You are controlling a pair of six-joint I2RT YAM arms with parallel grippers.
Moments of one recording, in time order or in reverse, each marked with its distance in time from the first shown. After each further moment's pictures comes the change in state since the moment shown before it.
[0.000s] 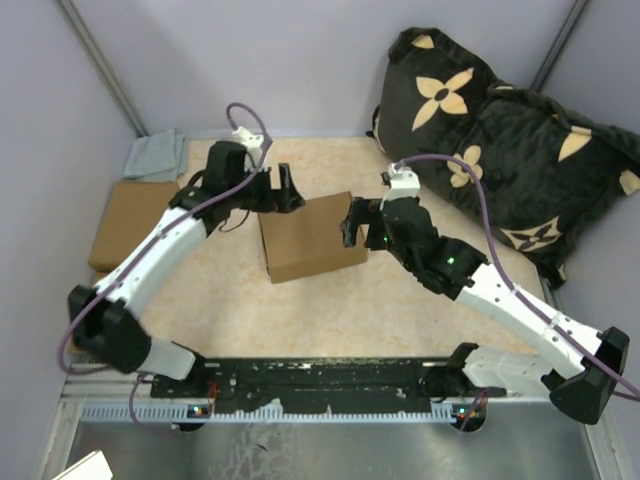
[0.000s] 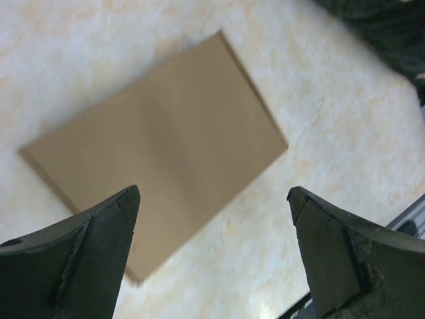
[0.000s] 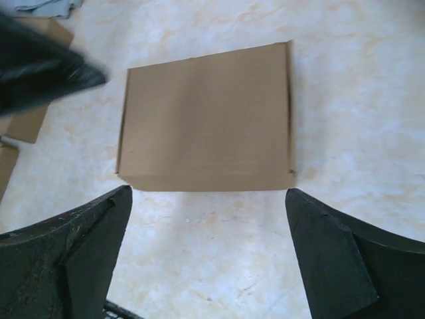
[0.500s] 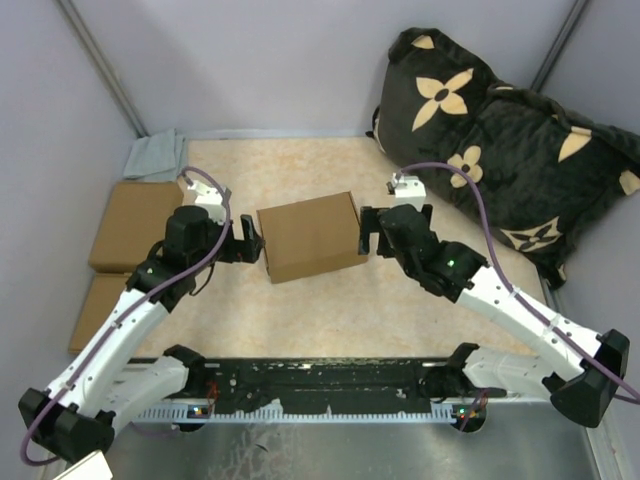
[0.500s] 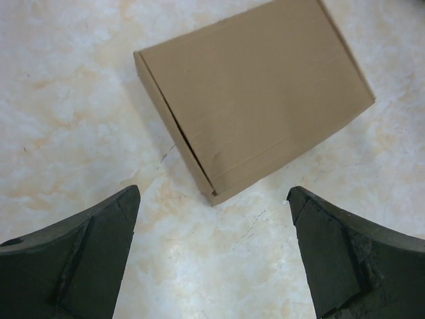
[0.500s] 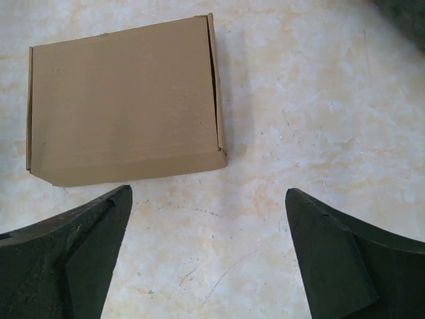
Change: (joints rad) left arm -0.001 -0.648 -0.535 0.005 -0.268 0.086; right arm -0.015 -0.047 -0.034 -0.152 0.172 -0.059
